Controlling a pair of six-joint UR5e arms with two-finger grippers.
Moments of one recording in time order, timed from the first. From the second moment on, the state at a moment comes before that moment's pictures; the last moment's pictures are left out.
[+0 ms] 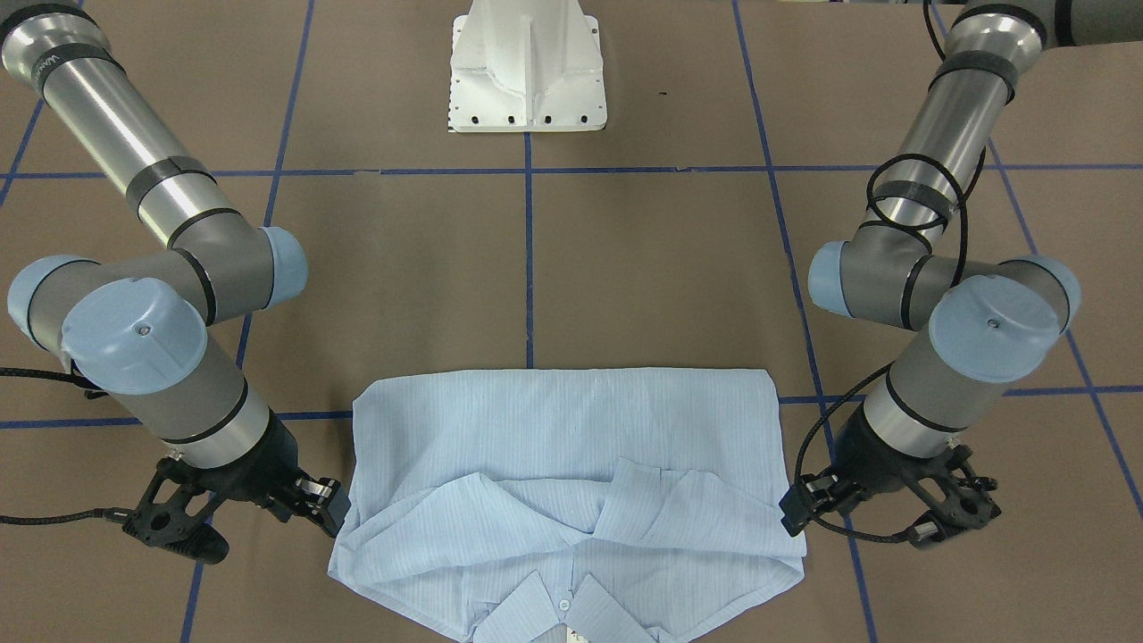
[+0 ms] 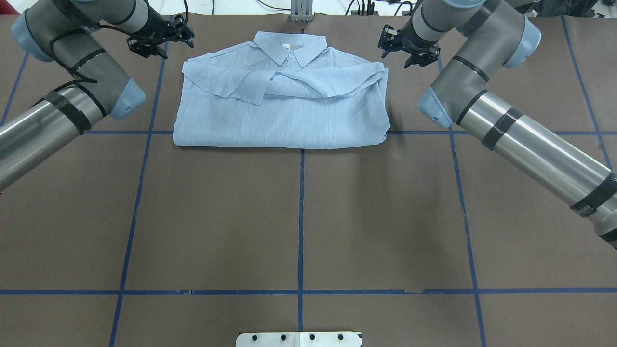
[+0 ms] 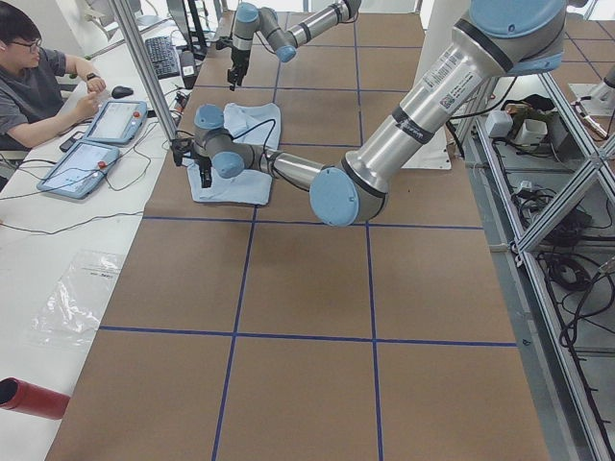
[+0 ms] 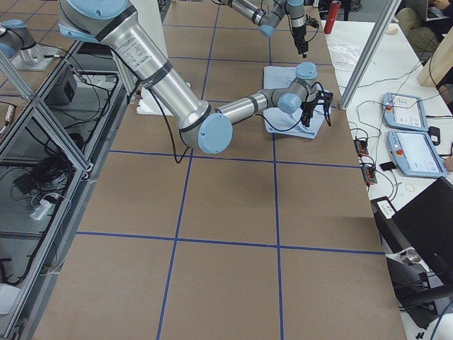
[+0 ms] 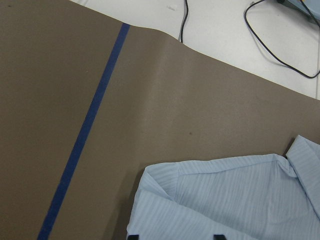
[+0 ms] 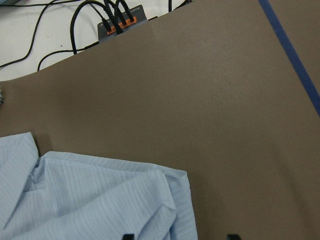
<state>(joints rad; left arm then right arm) -1.00 -2.33 -1.05 -2.25 -2.05 -1.27 0.93 -0.82 1.14 -1.03 2.01 1.31</state>
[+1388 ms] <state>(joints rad) -1.01 -2.26 -1.18 -2.24 -2.05 -1.30 0.77 -1.00 1.33 -0.99 2.01 1.31</state>
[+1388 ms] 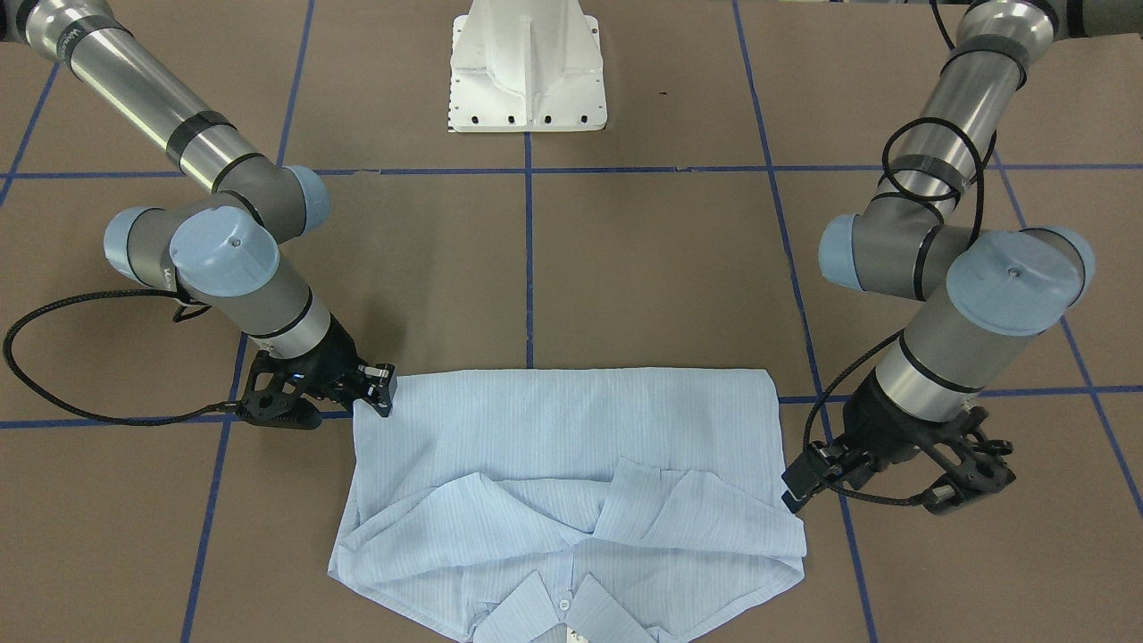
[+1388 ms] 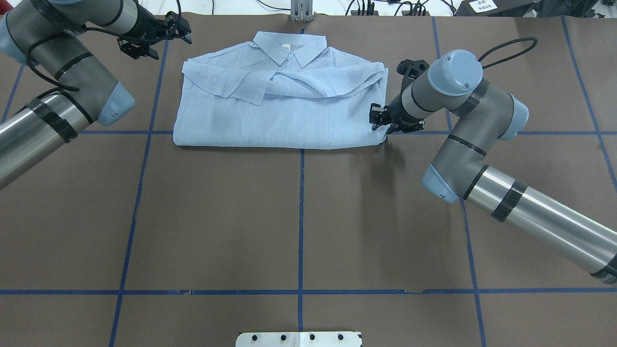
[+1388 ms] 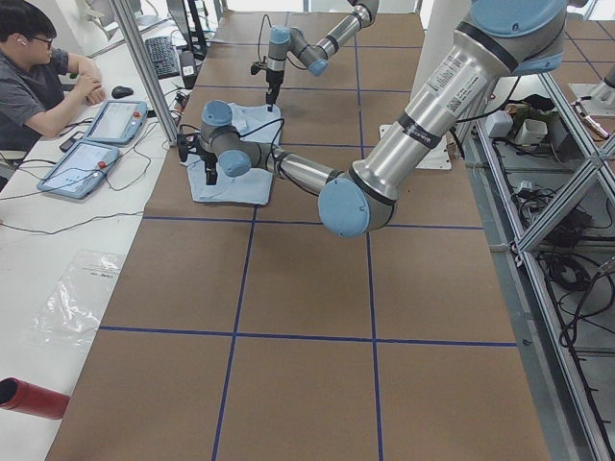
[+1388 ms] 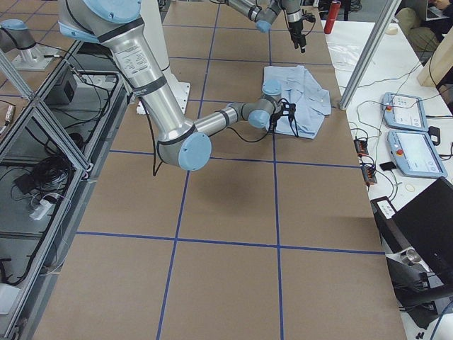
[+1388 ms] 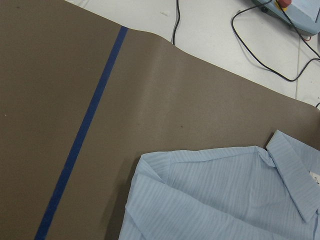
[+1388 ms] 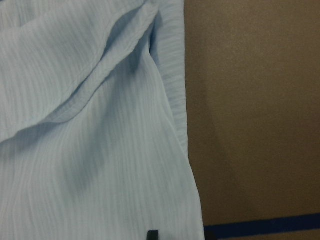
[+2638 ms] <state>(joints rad) -1.00 -2.13 -1.36 -2.24 -2.05 -1.35 0.63 -1.54 1.91 -0.98 2.02 1.32</state>
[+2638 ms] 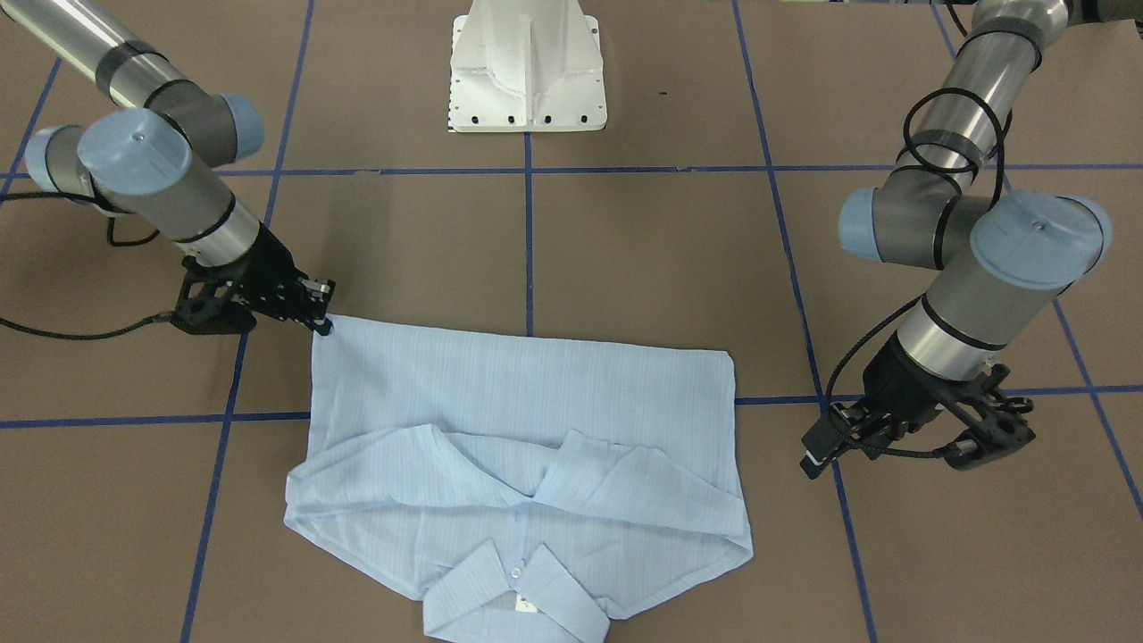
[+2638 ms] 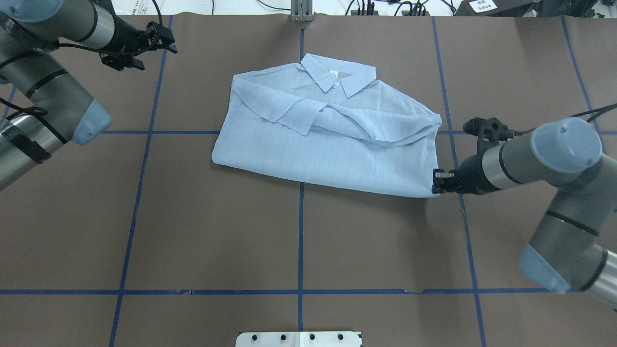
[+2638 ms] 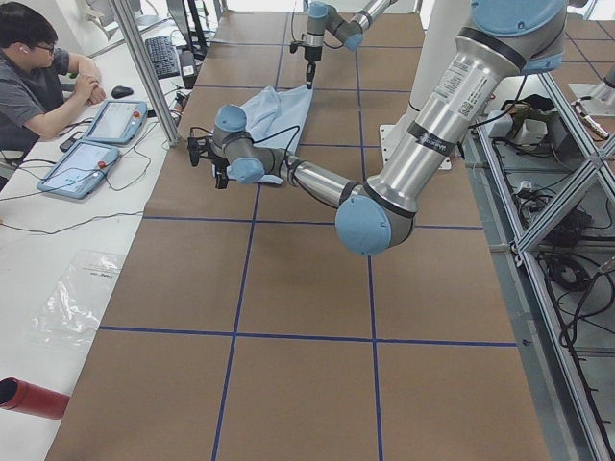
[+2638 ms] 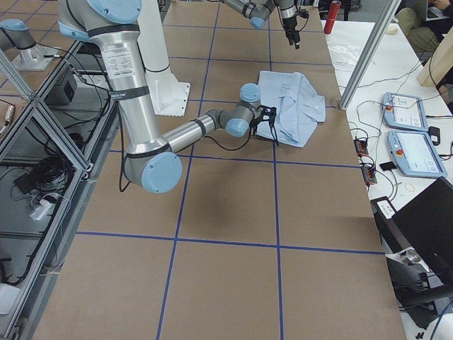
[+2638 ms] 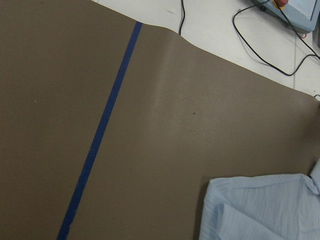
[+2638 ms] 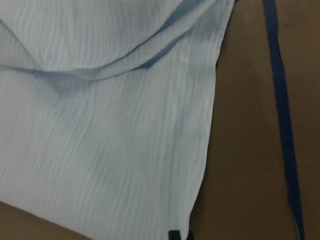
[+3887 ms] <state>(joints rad) -0.90 -2.11 -1.44 -2.25 -2.05 -1.38 0.01 -1.72 2.23 -0.98 1.81 1.52</state>
